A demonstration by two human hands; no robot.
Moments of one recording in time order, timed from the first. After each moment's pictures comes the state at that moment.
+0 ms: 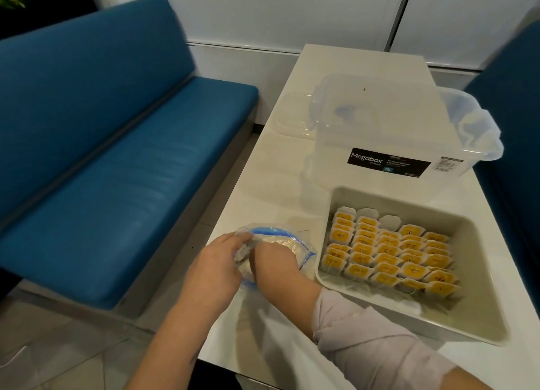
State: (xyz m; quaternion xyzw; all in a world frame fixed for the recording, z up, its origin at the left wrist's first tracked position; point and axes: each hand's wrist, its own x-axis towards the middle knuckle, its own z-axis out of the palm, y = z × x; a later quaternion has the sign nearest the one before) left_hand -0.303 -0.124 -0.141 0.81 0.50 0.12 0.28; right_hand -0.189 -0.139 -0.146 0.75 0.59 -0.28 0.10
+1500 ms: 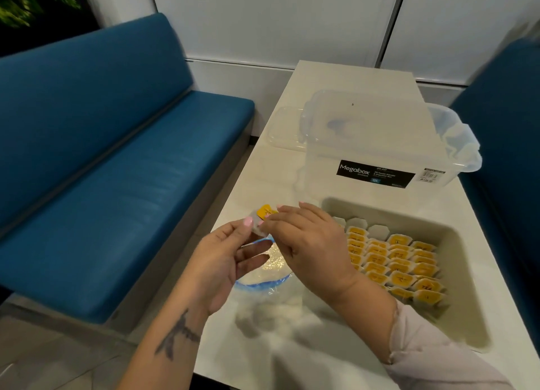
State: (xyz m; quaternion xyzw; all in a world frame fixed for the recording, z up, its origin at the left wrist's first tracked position) left_hand -0.270 -0.134 -0.085 0.41 0.39 0.29 0.77; right_hand -0.125 -0.187 -0.109 0.60 0.70 0.20 -0.33
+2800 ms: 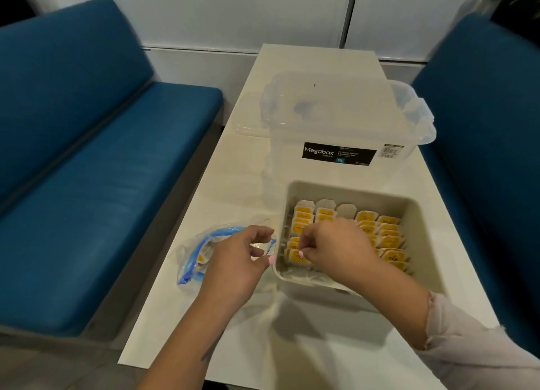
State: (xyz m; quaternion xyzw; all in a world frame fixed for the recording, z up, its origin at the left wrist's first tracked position) left_hand -0.227 -0.161 -0.127 0.78 0.44 0.15 0.43; right_hand -0.073 -0.236 -0.106 0.83 0.53 -0.14 -0.04
